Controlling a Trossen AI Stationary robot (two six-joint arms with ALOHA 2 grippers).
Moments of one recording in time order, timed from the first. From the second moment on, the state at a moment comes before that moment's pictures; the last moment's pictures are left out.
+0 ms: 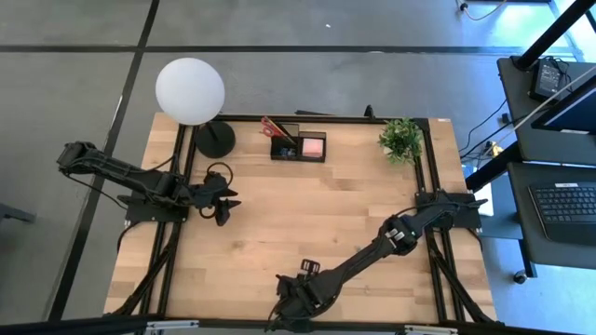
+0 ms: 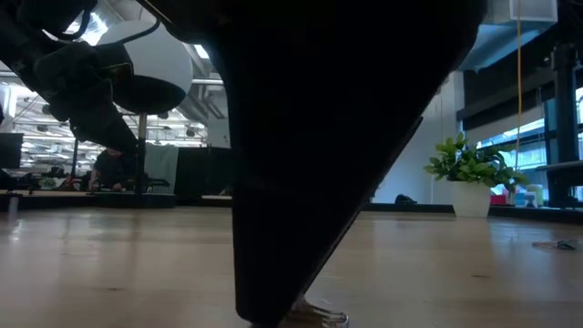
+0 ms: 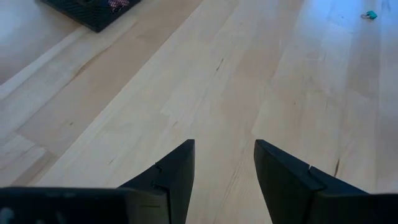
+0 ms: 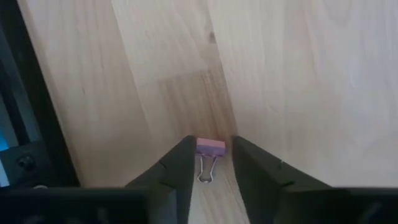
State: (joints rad) left arm -0.23 0.69 0.30 -0.36 -0.40 -0.63; right arm 0.58 2.59 2.33 -1.08 0.14 0.83
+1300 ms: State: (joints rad) left arm -0.23 0.69 0.30 -0.36 -0.40 -0.63; right arm 0.46 2.55 2.36 -1.28 0.14 0.62
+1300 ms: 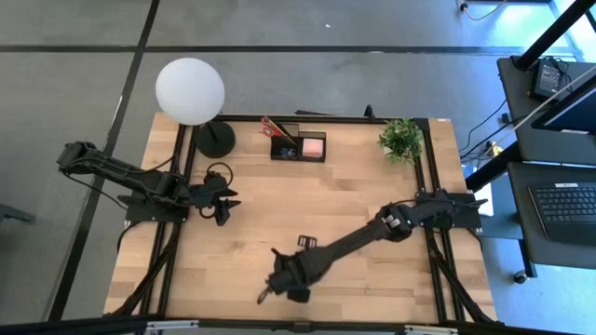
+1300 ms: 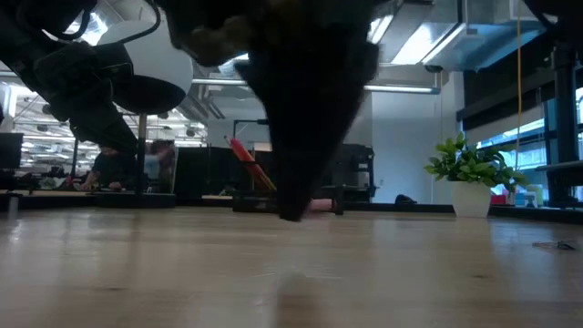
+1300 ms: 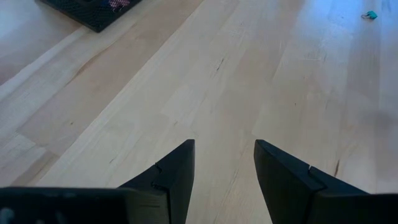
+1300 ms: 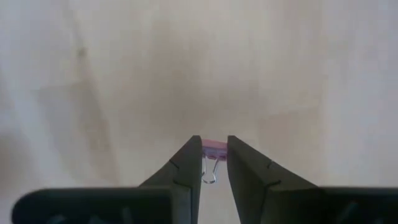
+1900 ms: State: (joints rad) left arm -0.23 0.69 0.30 -0.36 -0.40 -0.67; right arm 0.15 2.54 2.36 -1.28 0.14 0.18
